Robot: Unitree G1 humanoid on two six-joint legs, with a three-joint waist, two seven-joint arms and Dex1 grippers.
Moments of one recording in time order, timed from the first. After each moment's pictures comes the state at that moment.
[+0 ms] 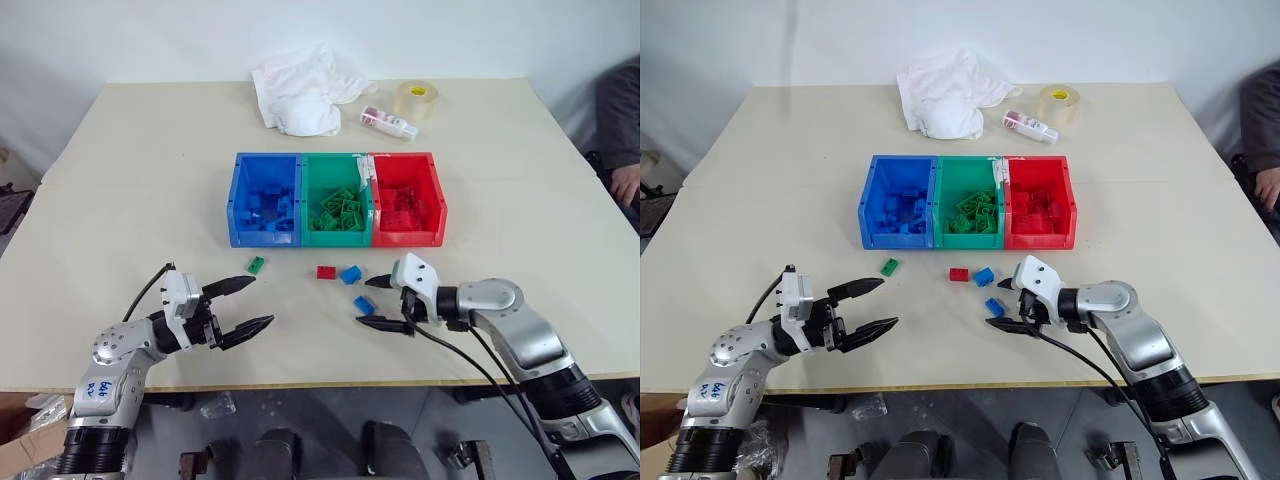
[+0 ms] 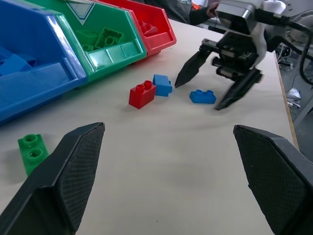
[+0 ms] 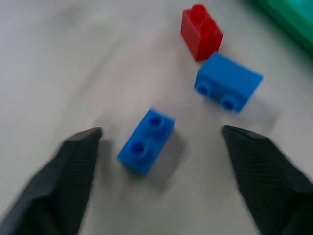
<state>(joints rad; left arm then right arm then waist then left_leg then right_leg) -0.08 0.53 0.15 -0.03 -0.52 0.12 -1.04 -0.42 -0.60 0.24 -0.05 0.21 0.37 1.00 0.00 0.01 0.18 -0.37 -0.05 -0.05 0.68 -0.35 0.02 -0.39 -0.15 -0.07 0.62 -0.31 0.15</state>
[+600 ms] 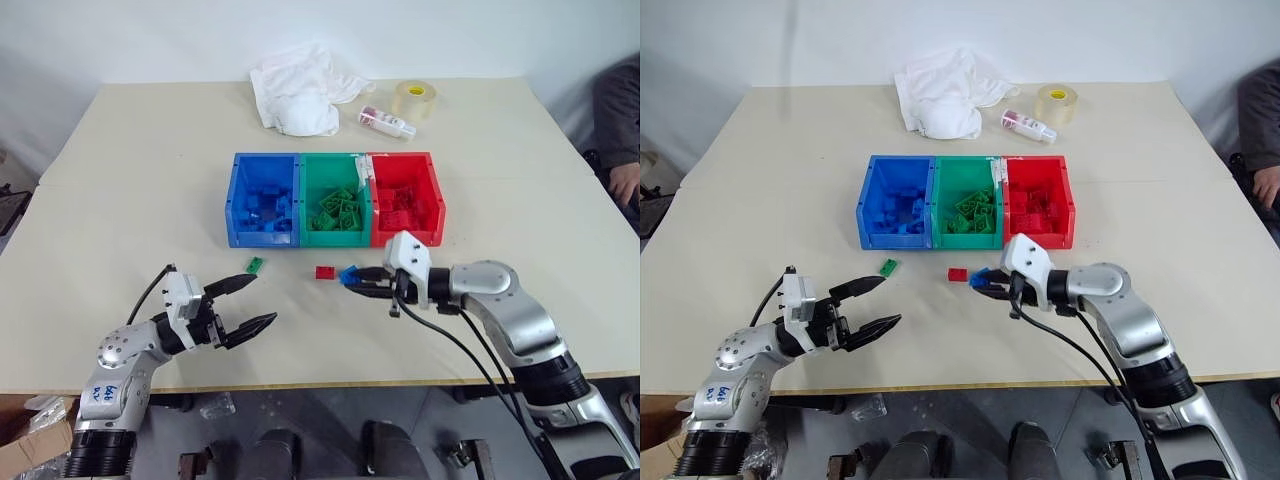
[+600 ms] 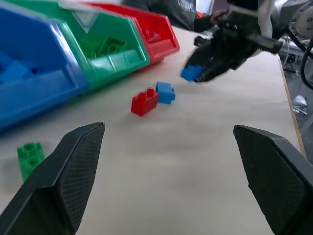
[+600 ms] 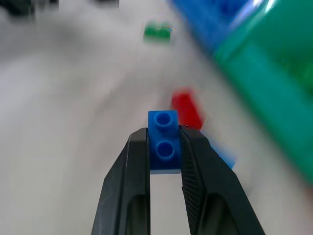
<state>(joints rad) -0.09 0.48 0.14 -0.04 -0.51 0.08 -1.02 -0.54 -0.53 0.21 -0.11 0.26 0.41 0.99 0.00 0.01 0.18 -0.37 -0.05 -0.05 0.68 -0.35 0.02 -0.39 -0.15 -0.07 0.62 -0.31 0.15</state>
